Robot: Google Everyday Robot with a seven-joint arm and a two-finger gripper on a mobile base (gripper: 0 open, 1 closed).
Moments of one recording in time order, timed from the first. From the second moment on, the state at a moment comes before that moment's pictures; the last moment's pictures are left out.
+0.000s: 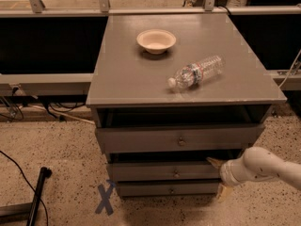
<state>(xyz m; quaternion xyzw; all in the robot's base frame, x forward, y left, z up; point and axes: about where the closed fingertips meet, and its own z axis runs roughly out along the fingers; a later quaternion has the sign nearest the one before) 0.517 -0.270 0.408 -0.72 0.65 0.05 0.24</state>
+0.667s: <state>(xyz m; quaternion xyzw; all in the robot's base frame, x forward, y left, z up) 0.526 -0.270 0.421 -0.72 0.64 0.03 0.25</state>
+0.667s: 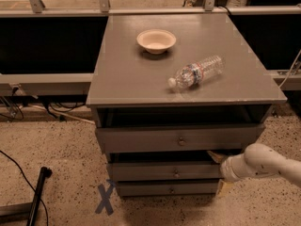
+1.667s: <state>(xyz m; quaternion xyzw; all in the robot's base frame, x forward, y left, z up) 0.532 -0.287 0.411 -0.71 0.66 0.02 0.23</state>
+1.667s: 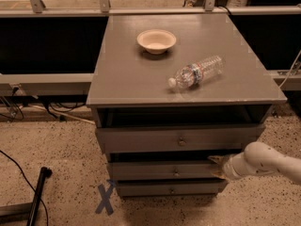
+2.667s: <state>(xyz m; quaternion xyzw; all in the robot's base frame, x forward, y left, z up) 0.532 -0.287 0.414 -0.71 0.66 0.02 0.23</state>
